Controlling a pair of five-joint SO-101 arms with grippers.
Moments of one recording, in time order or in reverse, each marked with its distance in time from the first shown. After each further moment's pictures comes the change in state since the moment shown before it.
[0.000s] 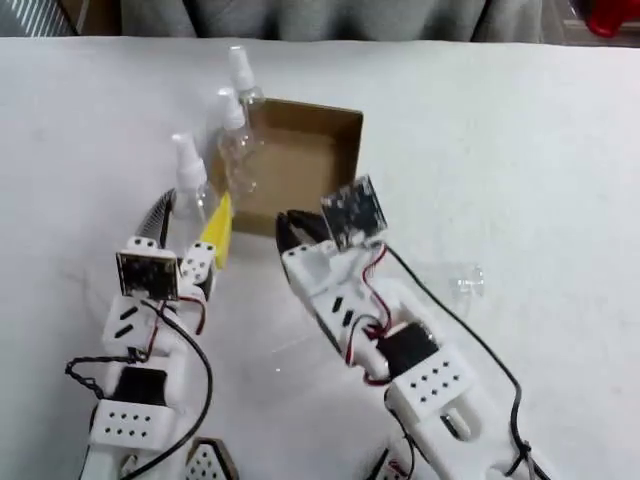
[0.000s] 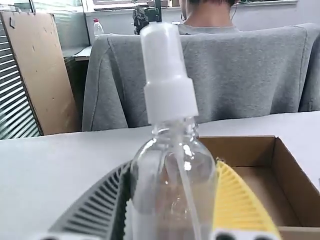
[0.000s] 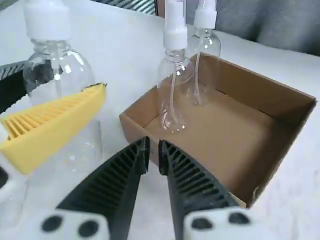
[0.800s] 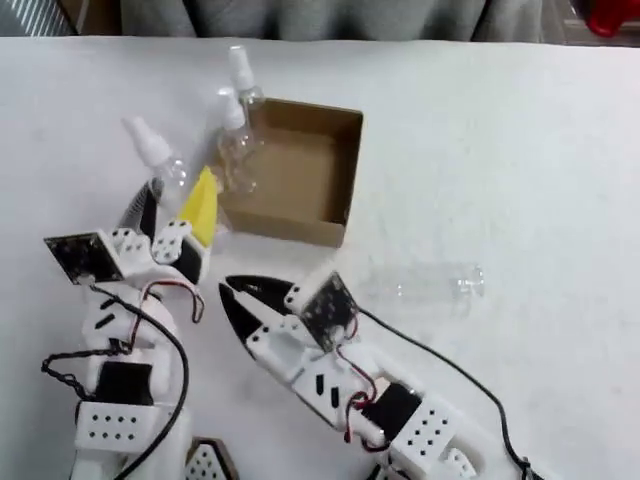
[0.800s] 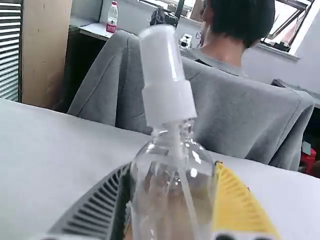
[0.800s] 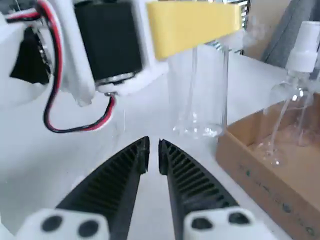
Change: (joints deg) left arm -1.8 -0.1 -13.5 14.0 20.4; right arm -18.4 -14.2 22.0 -22.2 -0.5
